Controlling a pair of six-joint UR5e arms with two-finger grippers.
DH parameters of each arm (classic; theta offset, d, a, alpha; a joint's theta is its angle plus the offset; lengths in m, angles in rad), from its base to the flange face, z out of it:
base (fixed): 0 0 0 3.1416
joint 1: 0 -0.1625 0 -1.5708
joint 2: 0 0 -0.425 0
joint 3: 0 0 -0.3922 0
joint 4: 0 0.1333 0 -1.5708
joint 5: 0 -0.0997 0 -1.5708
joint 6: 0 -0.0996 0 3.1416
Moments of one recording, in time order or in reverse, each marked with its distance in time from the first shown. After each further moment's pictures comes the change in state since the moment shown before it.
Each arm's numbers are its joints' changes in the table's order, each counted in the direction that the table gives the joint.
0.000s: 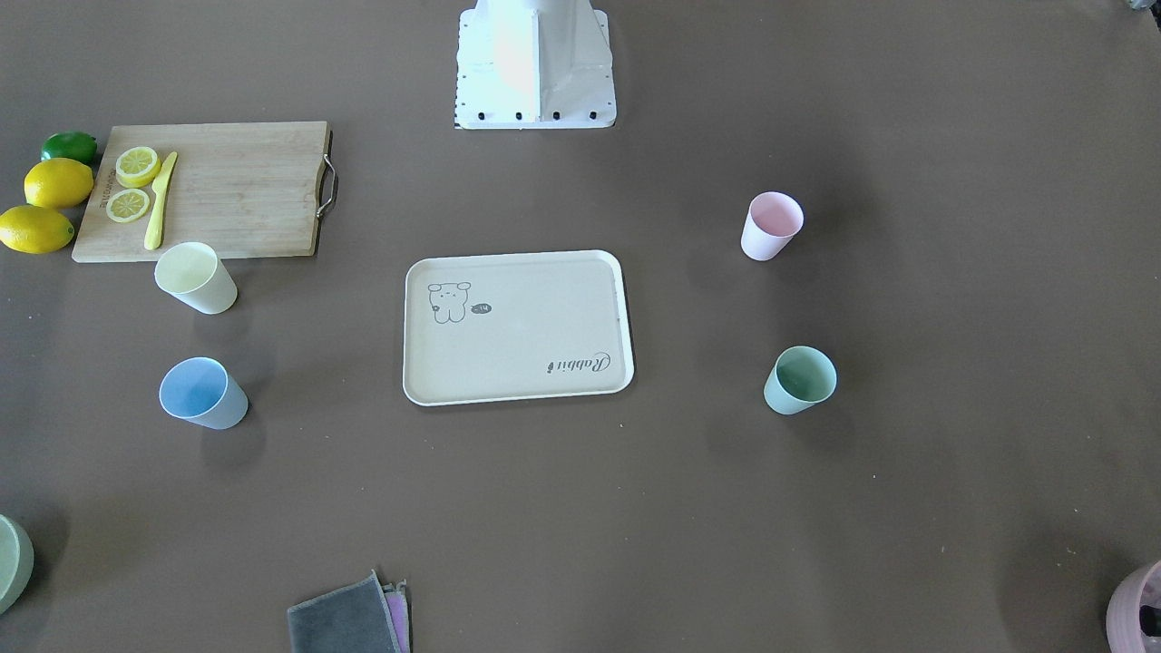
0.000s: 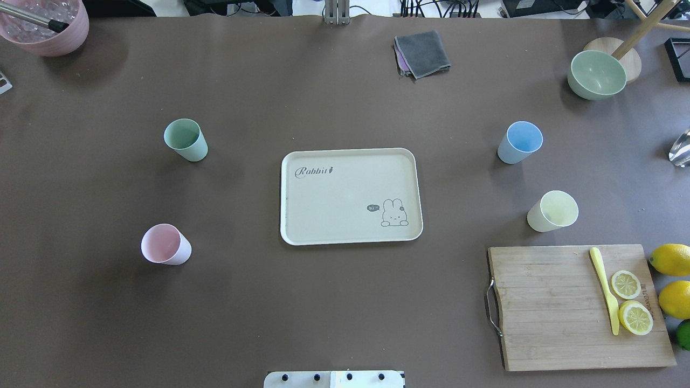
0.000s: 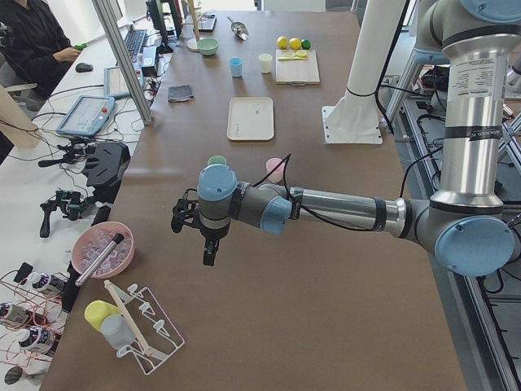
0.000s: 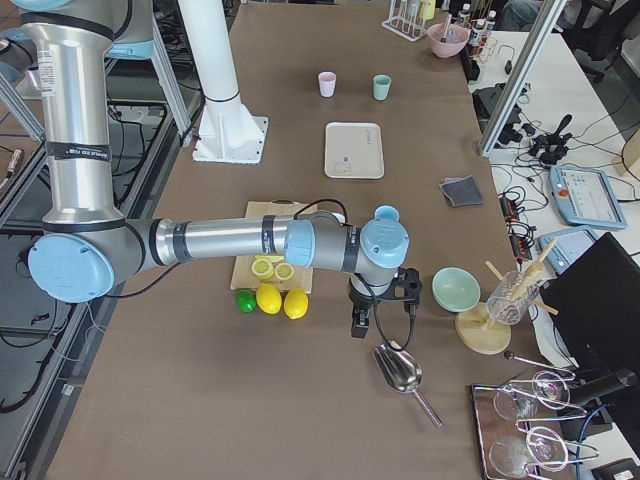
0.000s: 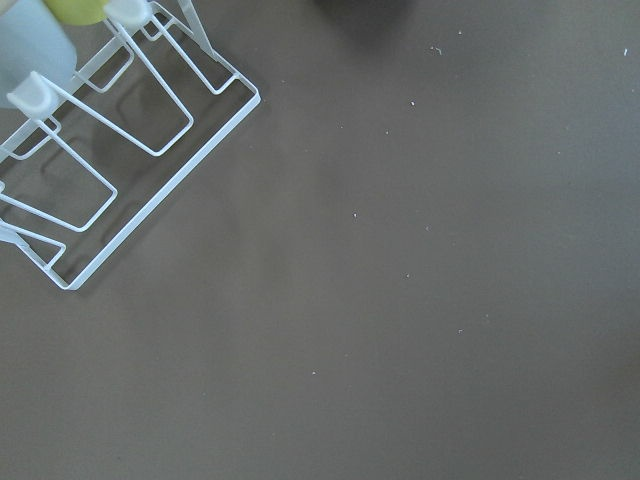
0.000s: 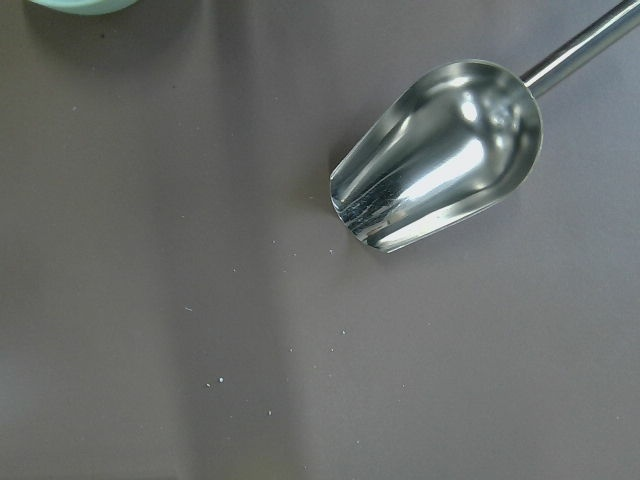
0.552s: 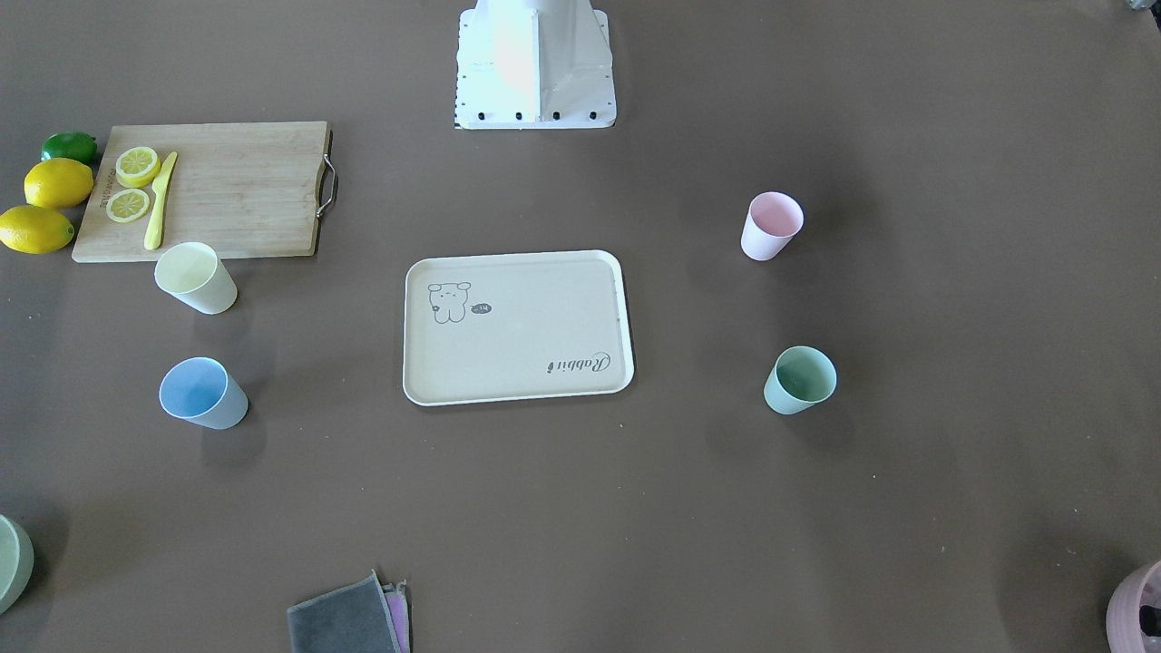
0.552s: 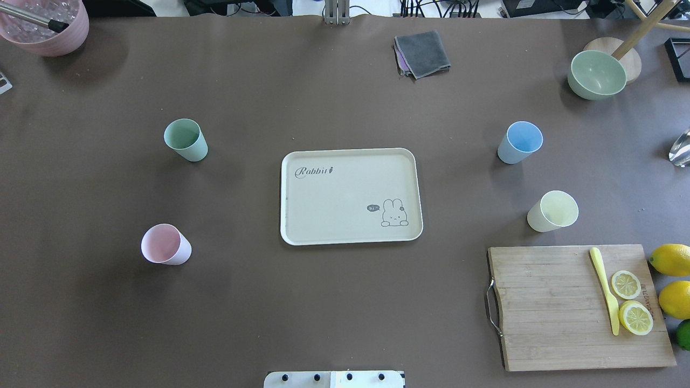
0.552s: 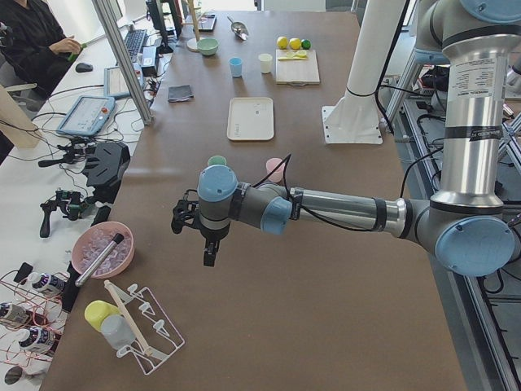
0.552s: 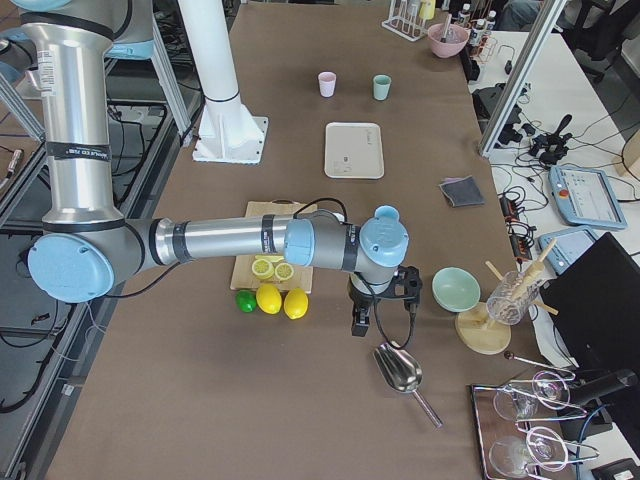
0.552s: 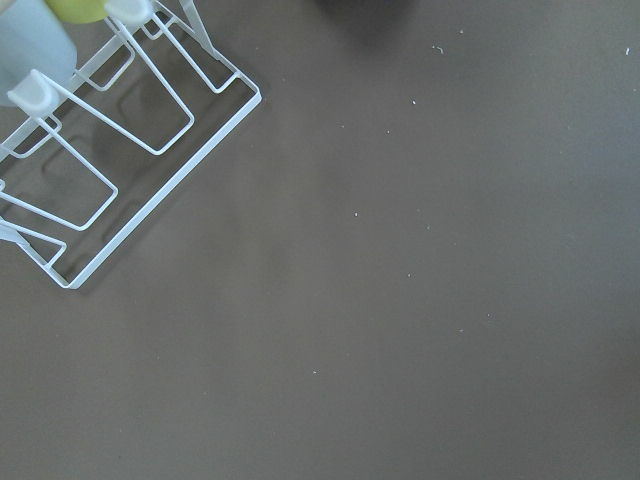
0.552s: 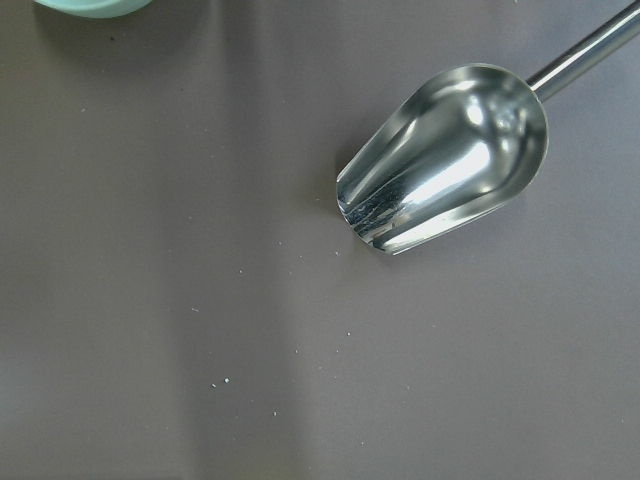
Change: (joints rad) left arm 0.000 0.002 0.000 0.000 -0.003 0.003; right arm 0.000 -0.001 0.006 0.003 -0.004 -0.001
